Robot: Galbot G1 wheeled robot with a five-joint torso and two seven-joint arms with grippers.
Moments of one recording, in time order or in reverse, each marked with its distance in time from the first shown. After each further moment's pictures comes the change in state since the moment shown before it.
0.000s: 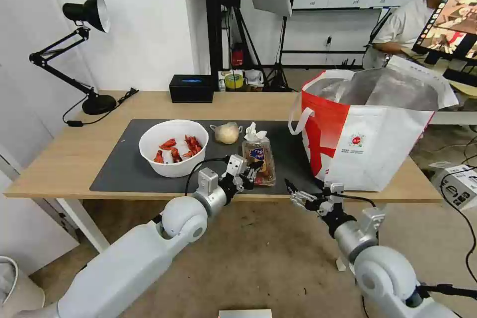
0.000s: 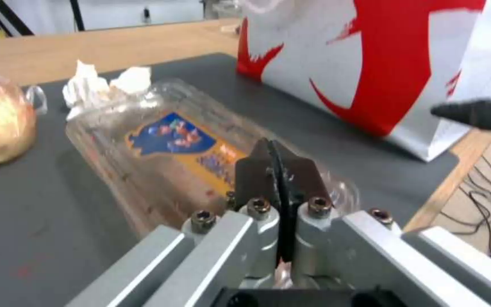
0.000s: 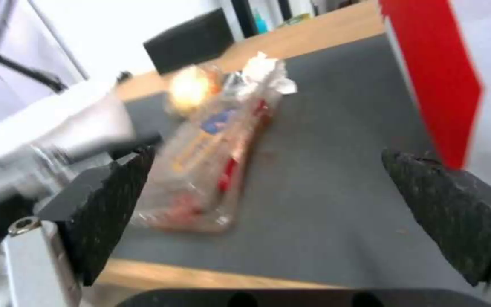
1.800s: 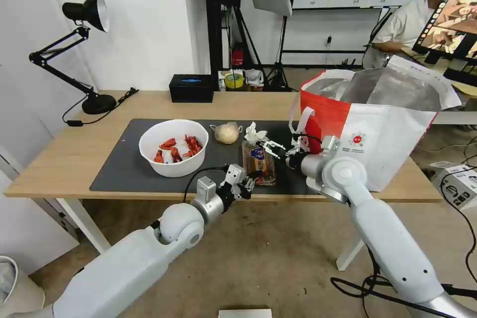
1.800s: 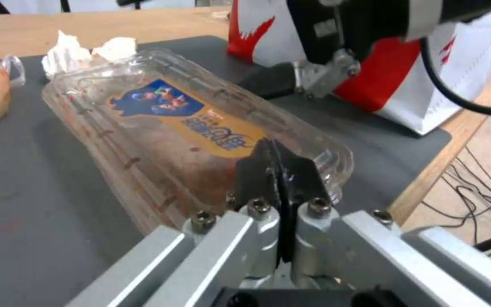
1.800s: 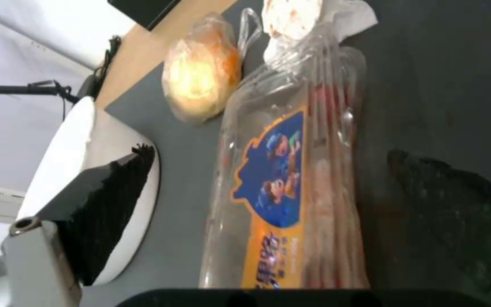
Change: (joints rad) left arm 0.013 0.014 0.033 0.029 -0.013 -0.058 0.019; right arm 0.656 0.130 -0.222 -0.382 0.676 -0.392 0.434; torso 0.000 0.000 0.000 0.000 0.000
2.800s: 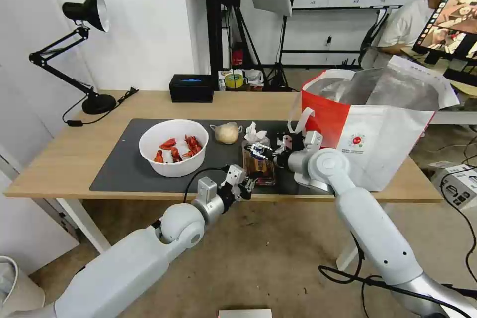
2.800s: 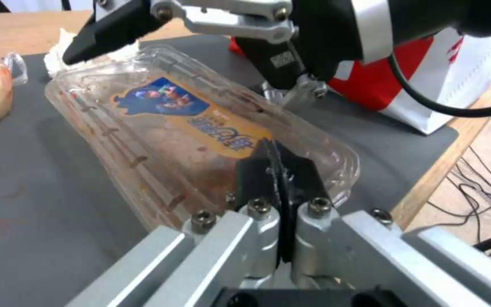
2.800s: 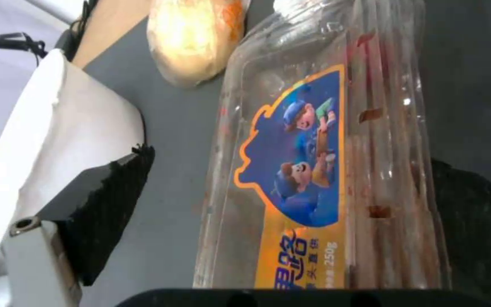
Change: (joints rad) left arm -0.011 0.003 0.008 0.010 -0.003 -0.003 0.000; right arm 0.075 0.040 -0.062 -0.085 -0.004 -0.085 0.022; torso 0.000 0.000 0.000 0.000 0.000
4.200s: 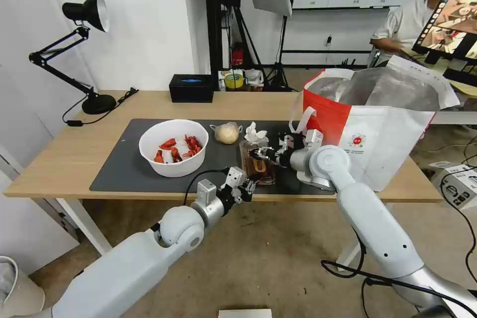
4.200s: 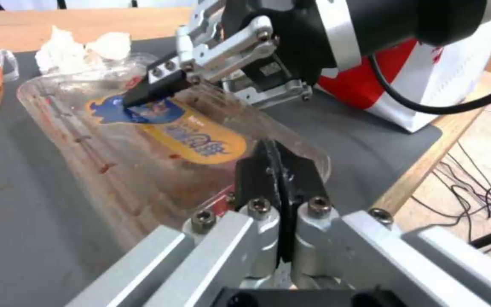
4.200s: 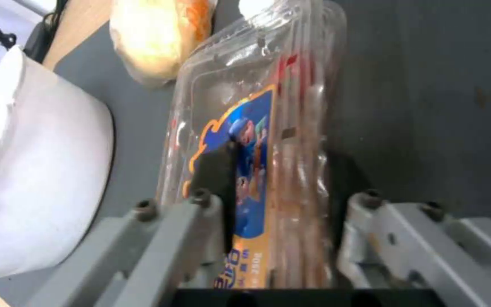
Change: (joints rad) left arm 0.027 0.003 -0.009 -0.021 0.003 -0.003 0.002; right arm 0.015 -0.020 -0.010 -0.032 -0.003 -0.020 0.002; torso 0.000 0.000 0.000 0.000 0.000
